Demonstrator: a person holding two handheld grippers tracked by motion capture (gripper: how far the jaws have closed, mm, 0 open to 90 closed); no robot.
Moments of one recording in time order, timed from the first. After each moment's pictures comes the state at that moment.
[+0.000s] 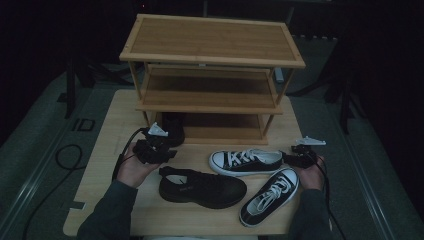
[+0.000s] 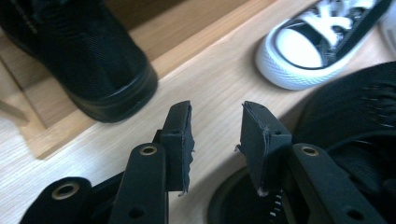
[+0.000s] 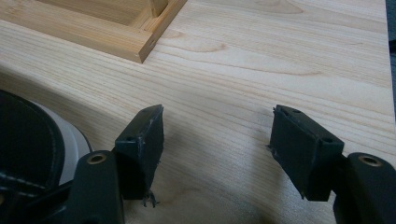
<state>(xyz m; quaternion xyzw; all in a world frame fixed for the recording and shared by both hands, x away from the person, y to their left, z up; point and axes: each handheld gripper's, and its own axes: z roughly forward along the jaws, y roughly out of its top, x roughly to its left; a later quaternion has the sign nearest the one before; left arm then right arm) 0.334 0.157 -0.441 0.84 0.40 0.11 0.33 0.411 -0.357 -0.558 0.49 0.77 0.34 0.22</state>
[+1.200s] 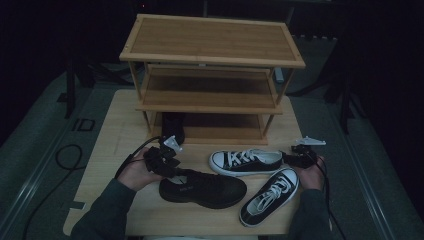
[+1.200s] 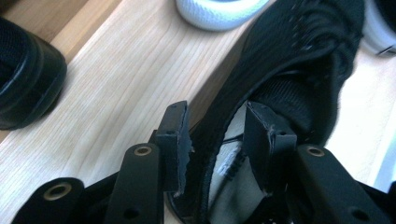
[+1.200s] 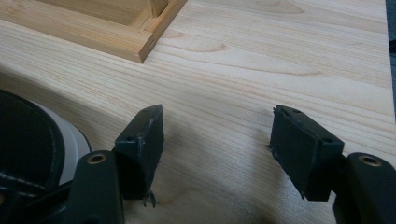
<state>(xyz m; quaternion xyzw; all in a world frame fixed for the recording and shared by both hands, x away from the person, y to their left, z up) 0.325 0.128 -0.454 0.92 0.29 0.04 0.26 0.411 -0.357 -0.558 0.49 0.77 0.34 0.22</state>
